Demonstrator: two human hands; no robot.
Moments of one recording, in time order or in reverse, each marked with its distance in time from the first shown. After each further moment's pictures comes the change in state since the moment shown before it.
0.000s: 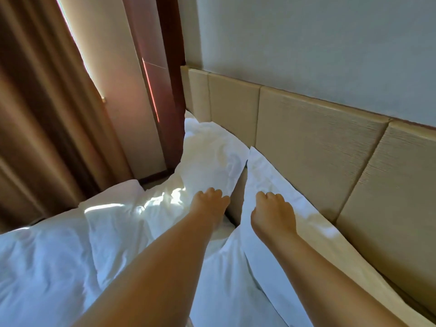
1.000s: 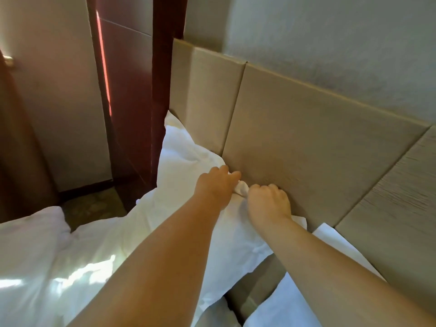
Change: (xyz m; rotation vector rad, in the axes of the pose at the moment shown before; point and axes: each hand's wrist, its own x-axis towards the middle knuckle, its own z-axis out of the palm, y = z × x) left_hand 0.343 -0.166 0.092 -0.462 0.390 0.049; right_hand 0.330 -0.076 0.137 -0.421 -0.061 0.089
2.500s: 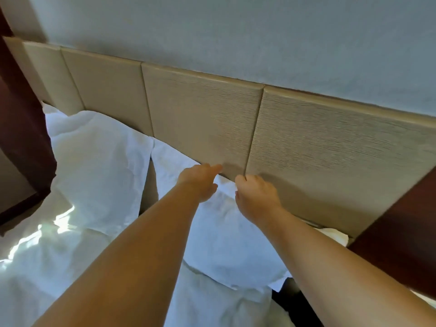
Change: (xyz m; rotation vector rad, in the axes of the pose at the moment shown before) left_hand -0.205 0.340 -0.079 -0.066 -0.265 0.358; right_hand -0.372 0.243 -0.060 0.107 -0.015 0.232
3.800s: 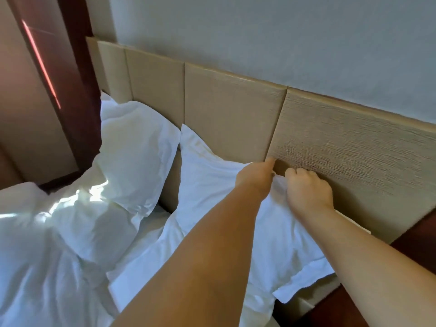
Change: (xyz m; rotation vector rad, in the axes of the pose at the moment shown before) left_hand -0.004 0.109 -0.001 -0.338 0.206 -0.113; right_hand -0.027 0.060 -0.037 -0.246 0.045 0.073
